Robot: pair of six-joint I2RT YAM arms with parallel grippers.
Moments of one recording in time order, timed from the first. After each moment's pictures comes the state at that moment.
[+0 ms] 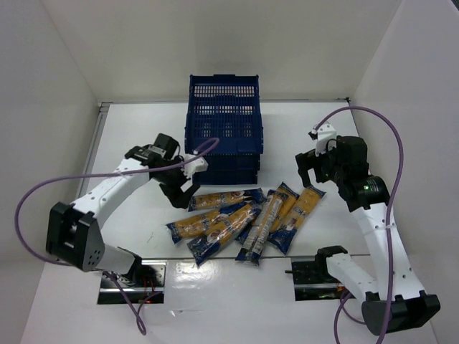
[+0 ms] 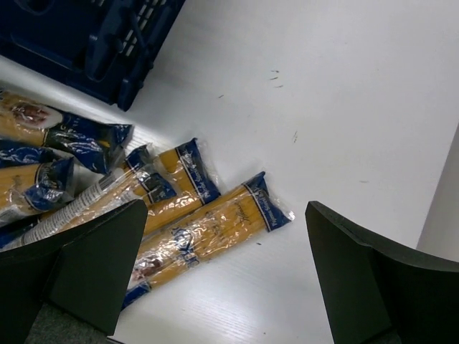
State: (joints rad) left arm -0.34 1.37 1.11 -0.95 0.33 0.50; right arm 0.13 0.90 1.03 -0.73 -0.14 -0.26
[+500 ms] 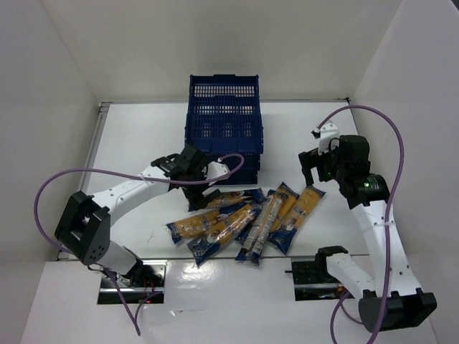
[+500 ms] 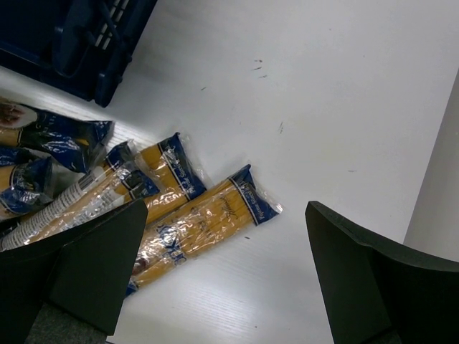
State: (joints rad) left arm -0.60 1.49 1.07 -0.68 0.20 0.44; right arm 0.08 0.91 1.03 -0.73 -0.12 -0.29
